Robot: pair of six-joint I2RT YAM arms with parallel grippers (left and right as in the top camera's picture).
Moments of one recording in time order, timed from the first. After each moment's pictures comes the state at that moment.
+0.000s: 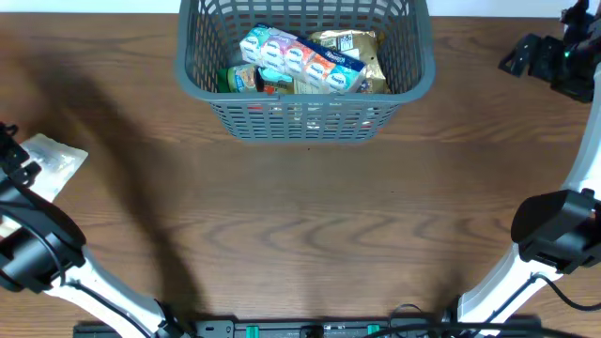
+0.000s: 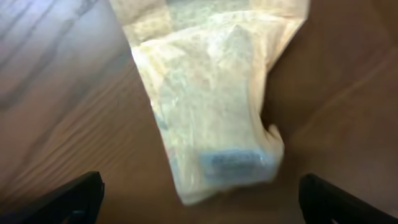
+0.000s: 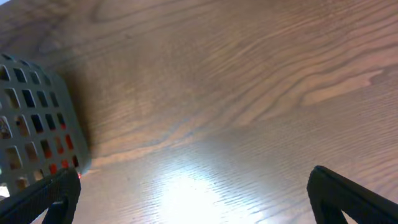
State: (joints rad) left arm 0.69 2.11 1.92 -1.23 -0.21 -1.69; right arm -0.36 2.04 2.26 -1.40 -0.13 0.05
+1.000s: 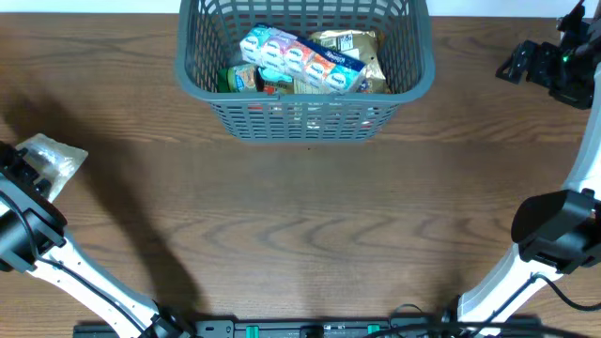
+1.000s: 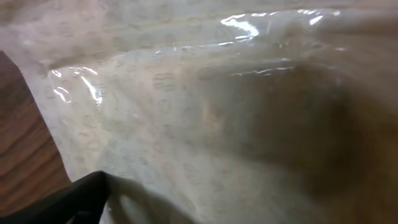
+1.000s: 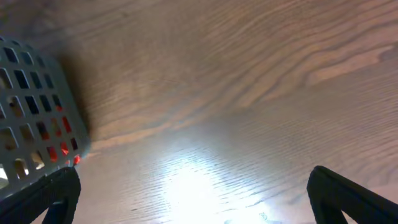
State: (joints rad) left arm 0.77 2.37 1.92 -1.06 -0.13 -1.68; right arm -0.36 2.04 2.26 -1.47 -0.13 0.05
